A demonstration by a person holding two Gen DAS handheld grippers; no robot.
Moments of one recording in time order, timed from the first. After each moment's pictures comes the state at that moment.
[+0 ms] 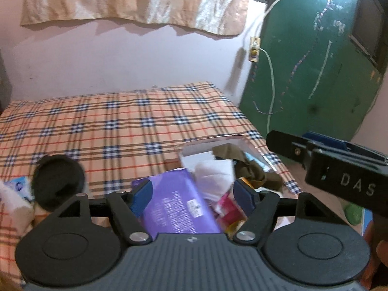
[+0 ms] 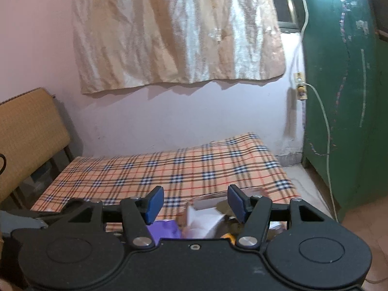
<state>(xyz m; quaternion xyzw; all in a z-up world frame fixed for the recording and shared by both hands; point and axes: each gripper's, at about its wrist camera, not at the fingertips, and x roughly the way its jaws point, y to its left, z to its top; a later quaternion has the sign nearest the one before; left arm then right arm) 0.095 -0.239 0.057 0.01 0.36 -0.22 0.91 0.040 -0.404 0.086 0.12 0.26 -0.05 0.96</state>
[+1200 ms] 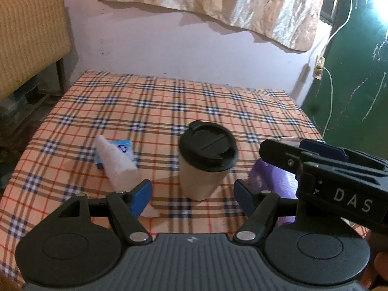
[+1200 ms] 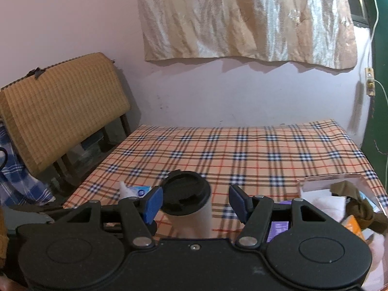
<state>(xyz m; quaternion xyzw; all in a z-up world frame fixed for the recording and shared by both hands) 0.083 -0.087 0.053 -0.03 0.37 -0.11 0.92 0.083 -0.240 0.077 0.10 0.30 0.07 0.95</state>
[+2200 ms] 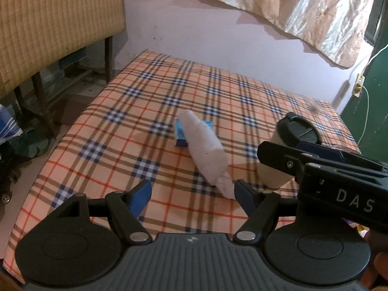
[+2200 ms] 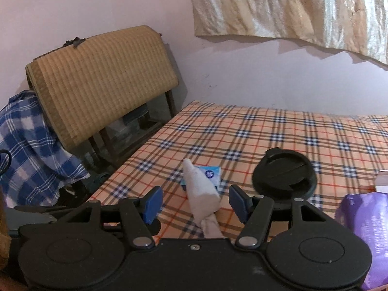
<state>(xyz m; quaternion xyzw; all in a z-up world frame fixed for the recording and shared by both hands) 0.073 0.012 0.026 -0.08 0.39 -0.03 0.92 0.111 -0.135 0.048 0.09 0.33 0.17 0.92</state>
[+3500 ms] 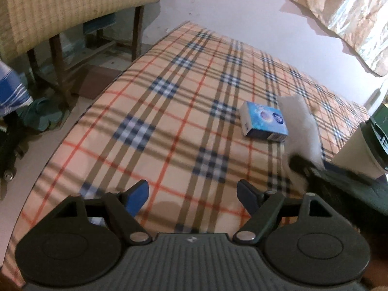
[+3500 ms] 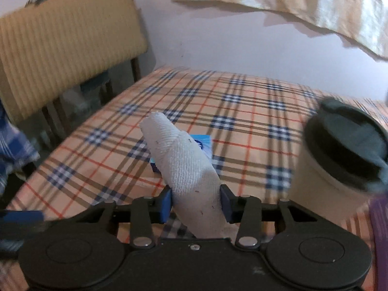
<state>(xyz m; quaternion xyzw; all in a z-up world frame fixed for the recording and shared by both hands) 0.119 0.081 -0.029 -0.11 0.43 0.01 0.90 0.163 -0.084 -0.040 0.05 0.37 0.08 0.92</state>
